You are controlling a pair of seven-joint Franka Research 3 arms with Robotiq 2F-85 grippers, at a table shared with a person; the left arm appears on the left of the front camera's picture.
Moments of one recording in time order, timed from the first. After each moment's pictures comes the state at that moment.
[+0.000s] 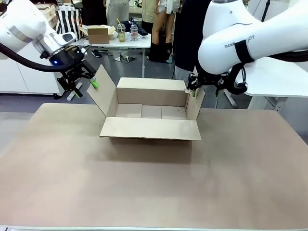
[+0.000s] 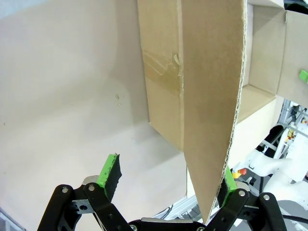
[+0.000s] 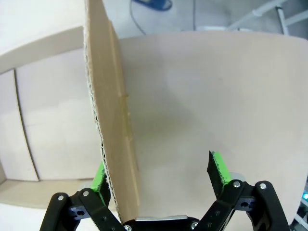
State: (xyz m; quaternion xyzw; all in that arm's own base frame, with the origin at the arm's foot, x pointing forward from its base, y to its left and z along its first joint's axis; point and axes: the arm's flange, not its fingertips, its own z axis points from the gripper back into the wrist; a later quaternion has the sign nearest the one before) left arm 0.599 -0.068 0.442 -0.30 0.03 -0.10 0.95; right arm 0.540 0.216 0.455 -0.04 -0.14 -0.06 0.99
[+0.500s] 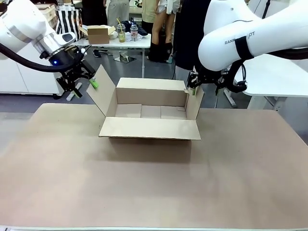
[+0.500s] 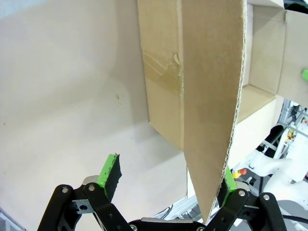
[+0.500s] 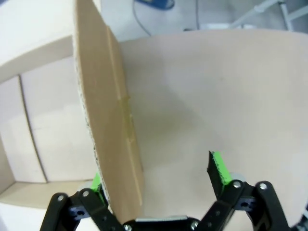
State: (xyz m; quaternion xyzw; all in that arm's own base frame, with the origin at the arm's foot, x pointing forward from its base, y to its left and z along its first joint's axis) left arm 0.599 -0.068 0.442 -0.30 0.03 -0.10 0.95; right arm 0.543 0.202 0.460 -0.02 -0.14 -0.08 0.99
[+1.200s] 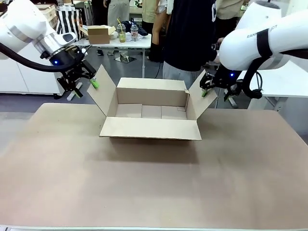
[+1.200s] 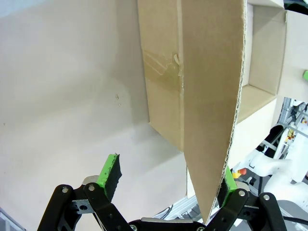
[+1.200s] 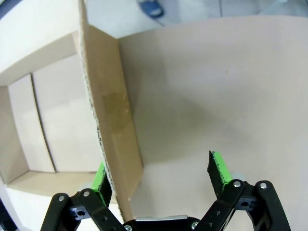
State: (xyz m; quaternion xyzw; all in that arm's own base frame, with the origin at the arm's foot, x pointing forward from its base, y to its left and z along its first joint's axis) left arm 0.599 -0.068 0.442 -0.30 0.03 -0.10 0.95; right arm 0.531 0.149 0.449 0.07 -0.13 -0.09 0.98
